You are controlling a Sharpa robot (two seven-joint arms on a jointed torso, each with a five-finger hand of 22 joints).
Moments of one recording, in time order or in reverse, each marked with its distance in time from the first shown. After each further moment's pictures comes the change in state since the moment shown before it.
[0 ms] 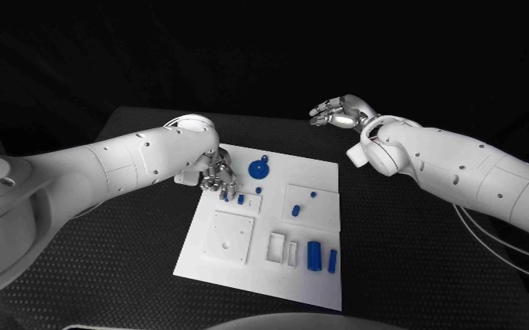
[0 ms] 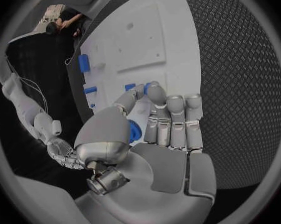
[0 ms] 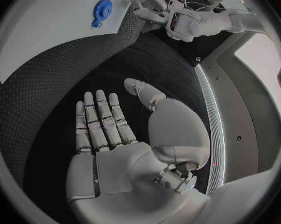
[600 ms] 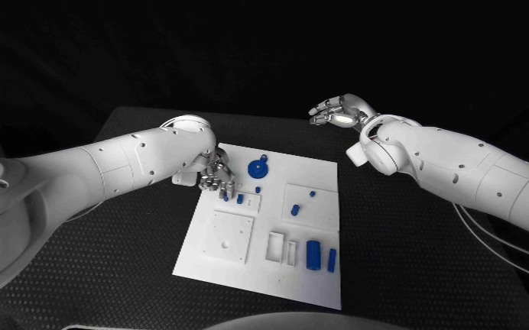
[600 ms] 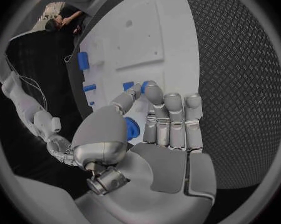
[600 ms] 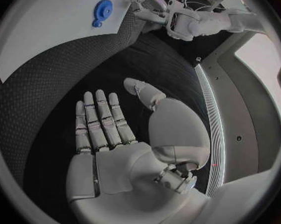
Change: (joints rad) left arm -0.003 -0.012 0.000 0.005 0.007 -0.029 0.002; left_hand -0.022 -0.113 0.074 0.070 -0.190 -0.010 0.009 -0.037 -0.007 -0.026 0.009 -0.019 0.007 -0.021 -0.015 -0.026 -0.012 0.000 0.000 0.000 -0.020 -0.003; right arm 0.000 -0.003 0.000 0.001 0.000 0.000 0.000; right_hand 0.000 0.000 0.000 0.000 0.000 0.000 0.000 0.000 -0.001 0.000 0.000 0.000 0.000 0.000 0.000 0.000 0.000 0.000 0.000 0.000 -0.004 0.002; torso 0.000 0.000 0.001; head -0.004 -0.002
